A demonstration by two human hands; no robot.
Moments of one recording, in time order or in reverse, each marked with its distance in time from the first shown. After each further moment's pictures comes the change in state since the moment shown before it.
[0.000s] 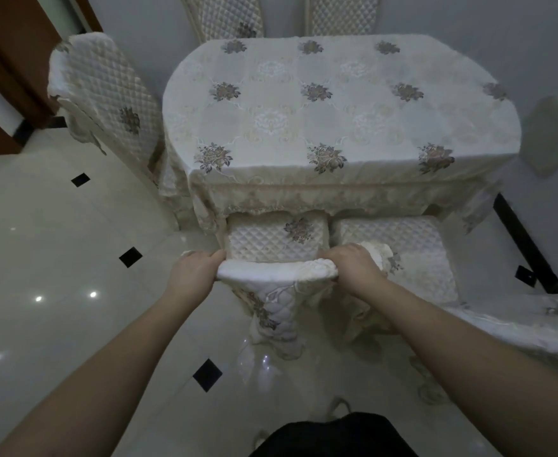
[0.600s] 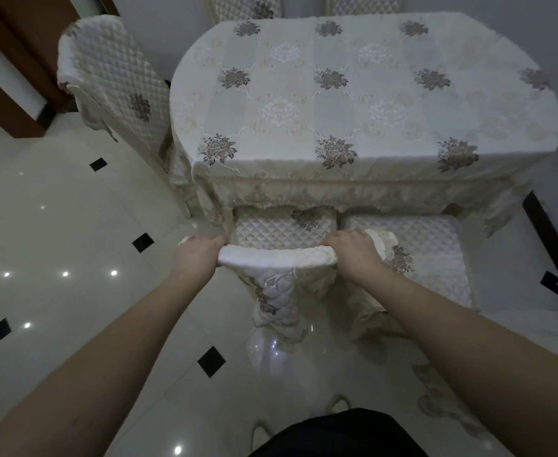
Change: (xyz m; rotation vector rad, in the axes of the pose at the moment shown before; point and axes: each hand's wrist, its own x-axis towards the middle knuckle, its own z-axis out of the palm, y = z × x) left_hand 0.037 0.014 -0.006 0.013 -0.057 -0.122; right_hand 0.036 0.028 -0.005 -0.015 -0.082 0.036
